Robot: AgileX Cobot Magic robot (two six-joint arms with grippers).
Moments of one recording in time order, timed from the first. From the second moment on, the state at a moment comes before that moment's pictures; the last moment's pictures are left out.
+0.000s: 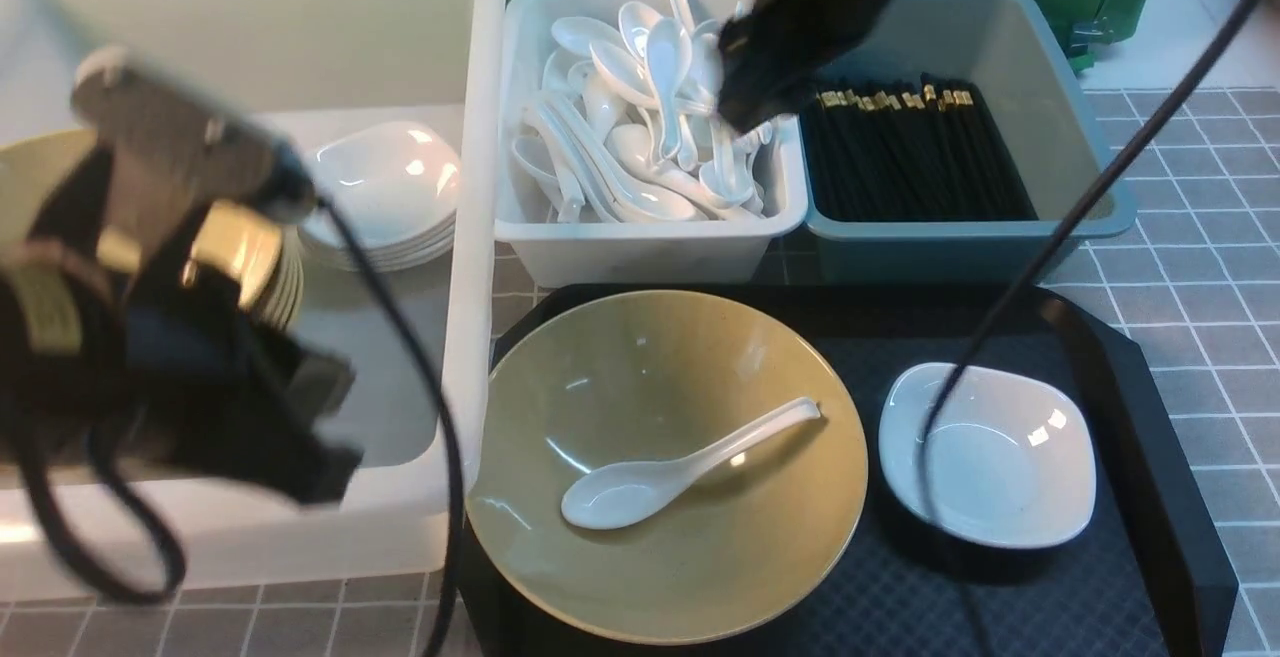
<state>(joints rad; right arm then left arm) 0.57 2.00 -2.11 0.03 1.25 -0.44 -0.44 0.96 -0.82 -0.04 0.82 0.14</state>
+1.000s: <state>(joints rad) 0.72 2.02 -1.59 -0.10 1.13 -0.94 -0.44 0.94 -0.76 -0.22 0.68 0.30</state>
